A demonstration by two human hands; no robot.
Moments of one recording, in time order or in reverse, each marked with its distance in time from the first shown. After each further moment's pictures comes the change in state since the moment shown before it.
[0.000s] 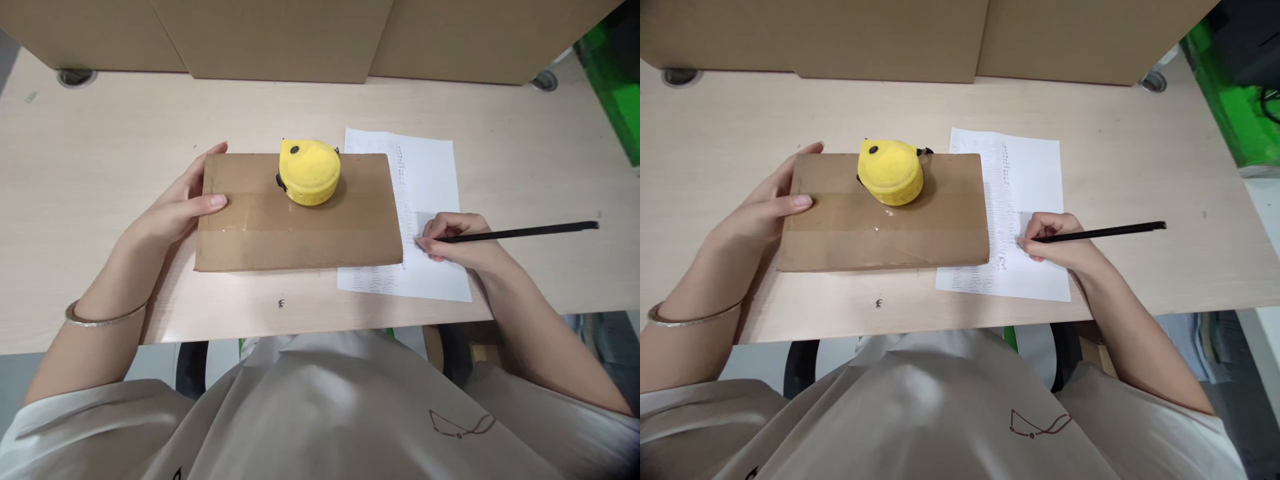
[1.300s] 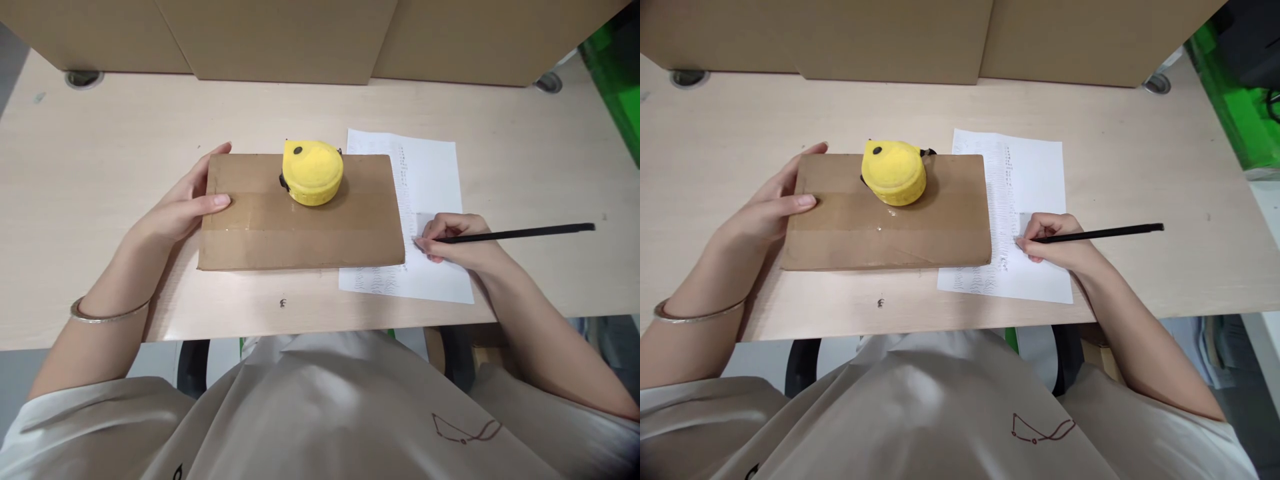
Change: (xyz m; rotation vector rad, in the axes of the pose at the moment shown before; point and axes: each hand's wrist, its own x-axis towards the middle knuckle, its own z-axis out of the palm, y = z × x) left_hand 0.002 -0.008 -0.006 0.009 -0.051 0.049; right_hand 0.003 -0.002 0.003 0.016 -0.012 0.007
